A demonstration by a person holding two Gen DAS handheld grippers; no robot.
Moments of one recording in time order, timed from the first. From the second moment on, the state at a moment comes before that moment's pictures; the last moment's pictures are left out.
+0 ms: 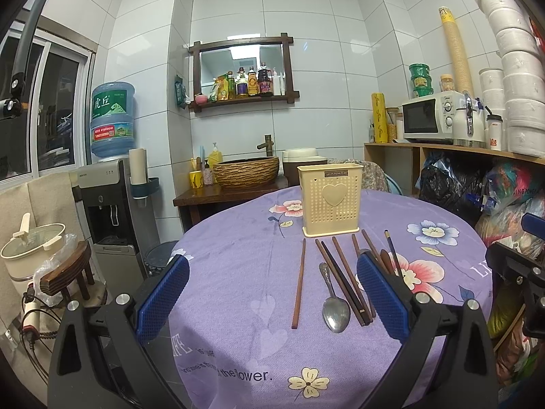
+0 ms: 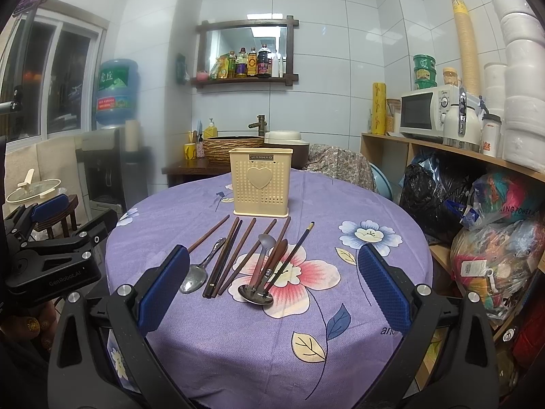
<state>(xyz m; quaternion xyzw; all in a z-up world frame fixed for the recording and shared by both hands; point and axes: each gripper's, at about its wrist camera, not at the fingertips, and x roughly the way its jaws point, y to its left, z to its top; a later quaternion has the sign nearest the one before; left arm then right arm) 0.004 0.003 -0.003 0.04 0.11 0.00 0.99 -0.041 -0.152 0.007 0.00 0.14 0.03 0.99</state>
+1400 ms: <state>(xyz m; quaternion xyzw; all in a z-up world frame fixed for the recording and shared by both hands) 0.132 0.025 -0.033 0.04 0.31 -0.08 0.95 0.109 -0.199 -0.037 0.02 0.32 -0.01 0.95</state>
